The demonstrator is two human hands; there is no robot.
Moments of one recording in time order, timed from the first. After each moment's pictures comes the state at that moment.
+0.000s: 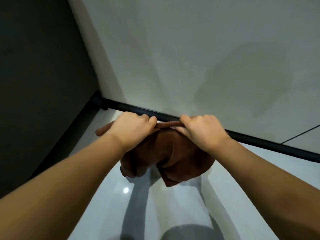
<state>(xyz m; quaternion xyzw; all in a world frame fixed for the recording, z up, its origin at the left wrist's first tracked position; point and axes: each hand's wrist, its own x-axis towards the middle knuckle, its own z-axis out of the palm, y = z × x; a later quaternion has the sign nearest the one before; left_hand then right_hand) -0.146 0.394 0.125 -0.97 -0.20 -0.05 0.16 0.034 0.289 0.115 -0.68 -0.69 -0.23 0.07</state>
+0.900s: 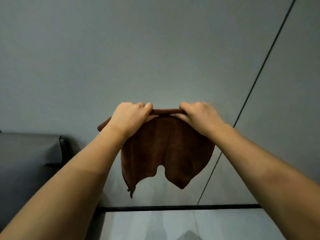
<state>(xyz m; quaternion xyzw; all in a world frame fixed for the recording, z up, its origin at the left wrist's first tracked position) -0.119 0.311 0.926 -0.93 -0.07 -0.31 0.19 0.036 0.156 0.938 -0.72 -0.59 -0.36 0.11</state>
